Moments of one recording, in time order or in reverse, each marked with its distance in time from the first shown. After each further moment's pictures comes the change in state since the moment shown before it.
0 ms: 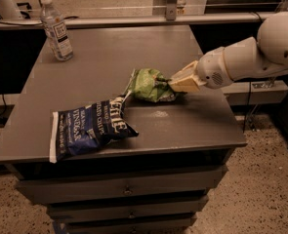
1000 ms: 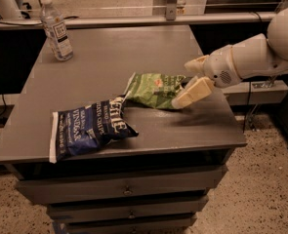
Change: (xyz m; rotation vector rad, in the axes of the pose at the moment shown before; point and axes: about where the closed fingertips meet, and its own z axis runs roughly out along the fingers) arm 0.002 0.004 -0.017 -0.001 0.020 0.004
